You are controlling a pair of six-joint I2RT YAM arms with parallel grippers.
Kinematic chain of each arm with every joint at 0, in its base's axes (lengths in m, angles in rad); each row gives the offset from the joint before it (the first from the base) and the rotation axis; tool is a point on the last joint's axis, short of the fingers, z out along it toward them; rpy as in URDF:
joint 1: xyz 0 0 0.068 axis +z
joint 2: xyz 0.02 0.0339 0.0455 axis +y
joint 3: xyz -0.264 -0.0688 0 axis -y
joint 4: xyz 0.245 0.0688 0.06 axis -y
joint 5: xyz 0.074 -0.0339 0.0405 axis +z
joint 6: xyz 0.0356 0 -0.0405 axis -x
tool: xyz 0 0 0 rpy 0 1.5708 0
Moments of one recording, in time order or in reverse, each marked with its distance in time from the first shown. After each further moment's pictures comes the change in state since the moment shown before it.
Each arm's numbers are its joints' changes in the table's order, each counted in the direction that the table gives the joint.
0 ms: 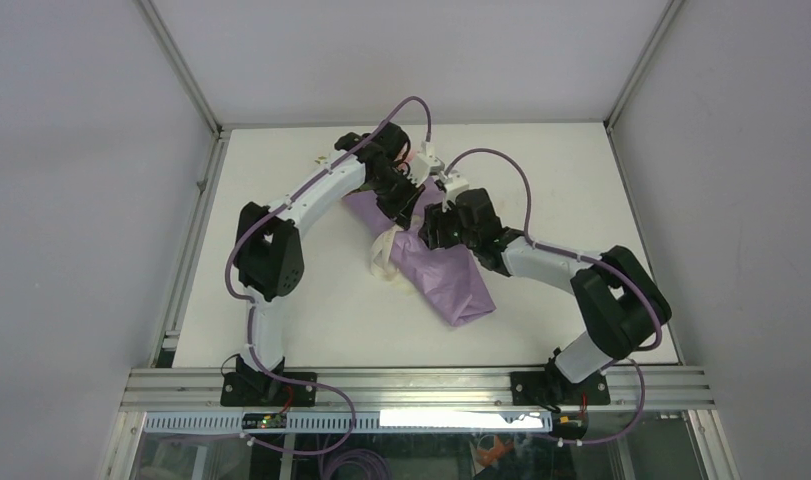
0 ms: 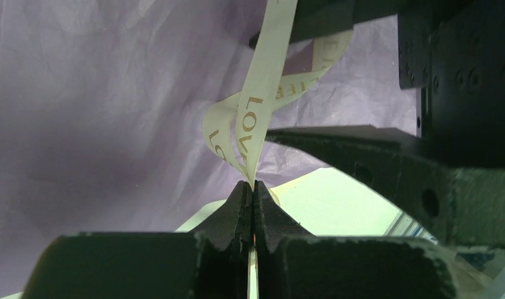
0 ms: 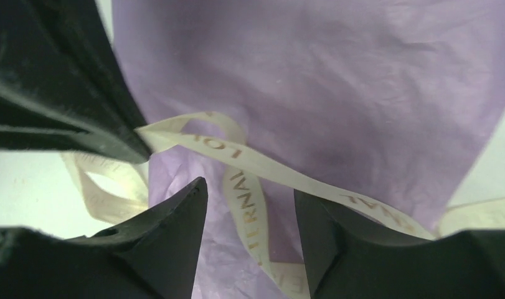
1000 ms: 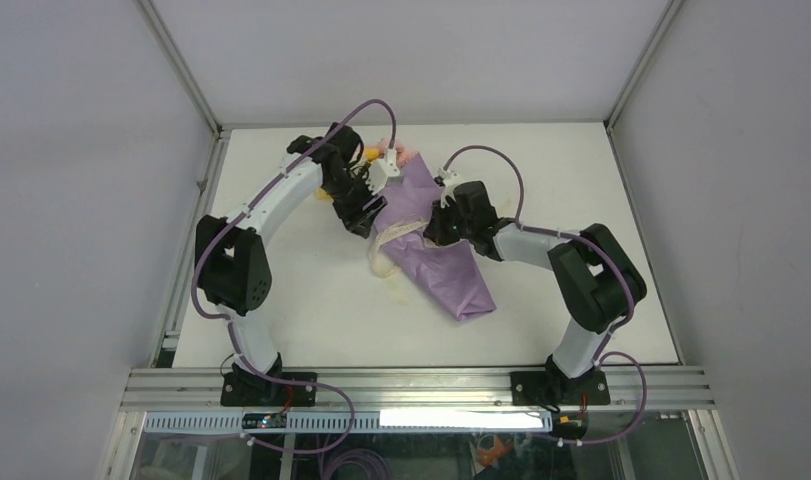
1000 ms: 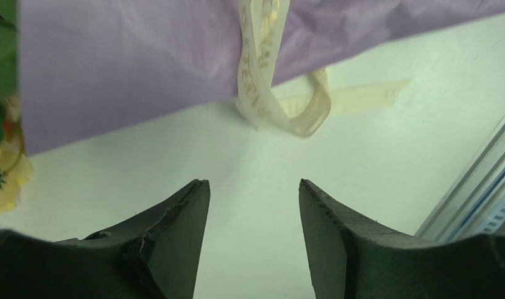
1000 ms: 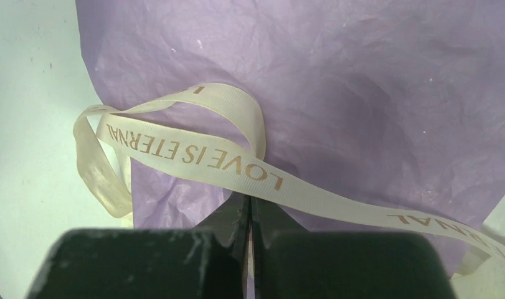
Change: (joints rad) left arm 0.148 -0.171 -0.180 -0.053 0.030 -0.295; right arm -0.065 0.179 0.095 -0.028 0.177 -0.053
